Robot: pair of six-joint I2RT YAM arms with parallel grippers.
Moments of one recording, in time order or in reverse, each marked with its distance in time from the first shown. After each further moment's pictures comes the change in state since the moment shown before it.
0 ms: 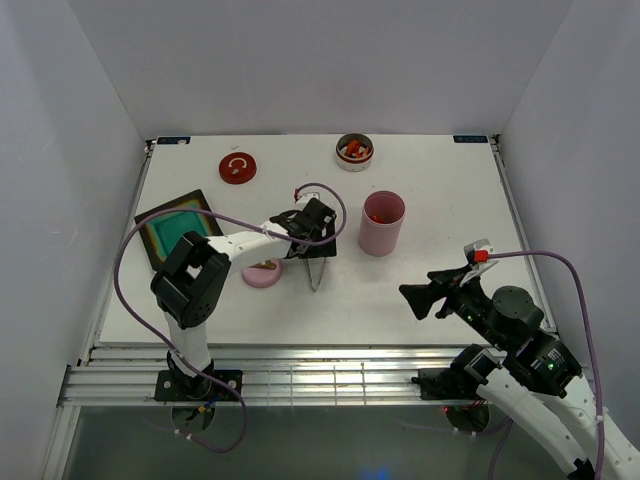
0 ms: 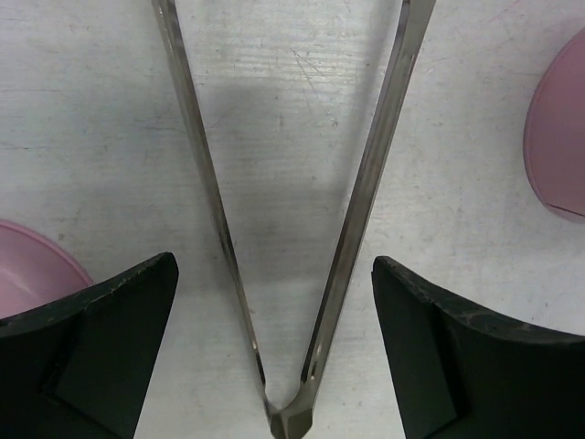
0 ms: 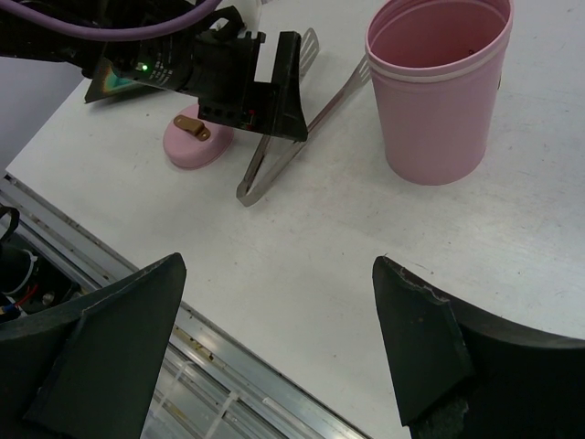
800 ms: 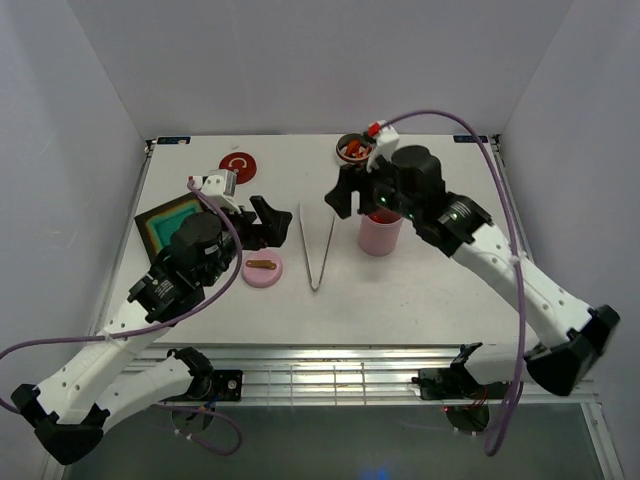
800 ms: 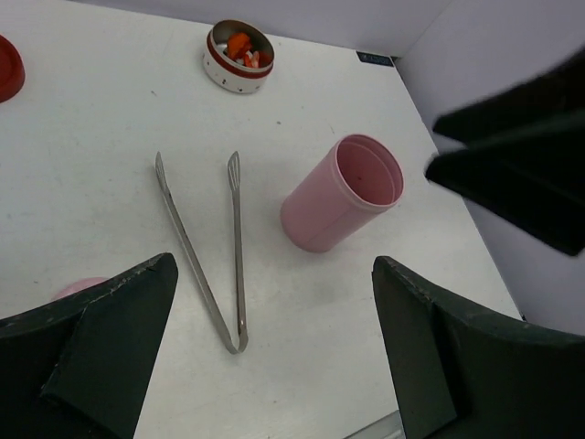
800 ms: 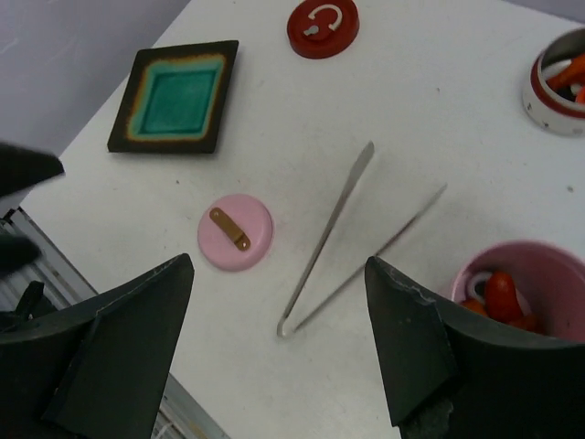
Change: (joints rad) left arm 0.002 -1.015 -0.201 0.047 -0.015 0.175; right arm 0.007 0.996 0.705 0.148 -0.100 -0.076
